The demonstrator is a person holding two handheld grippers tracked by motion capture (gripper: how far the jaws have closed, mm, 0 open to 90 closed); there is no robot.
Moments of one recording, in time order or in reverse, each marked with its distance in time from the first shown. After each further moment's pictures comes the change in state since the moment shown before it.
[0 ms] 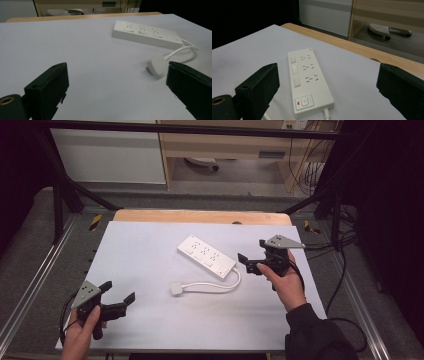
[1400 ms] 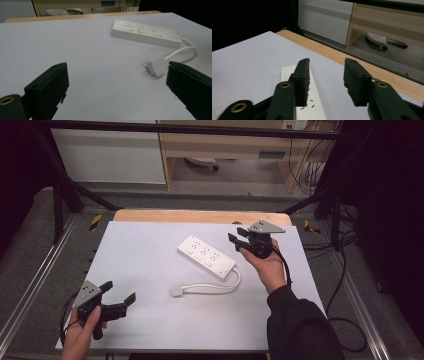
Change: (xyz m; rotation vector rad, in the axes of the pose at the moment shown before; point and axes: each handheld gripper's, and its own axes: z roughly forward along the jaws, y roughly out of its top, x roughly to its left) left arm -0.001 0.000 0.001 0.003 -0.005 0.009; right arm 0.004 0.027 0.051 -0.039 -0.018 -0.066
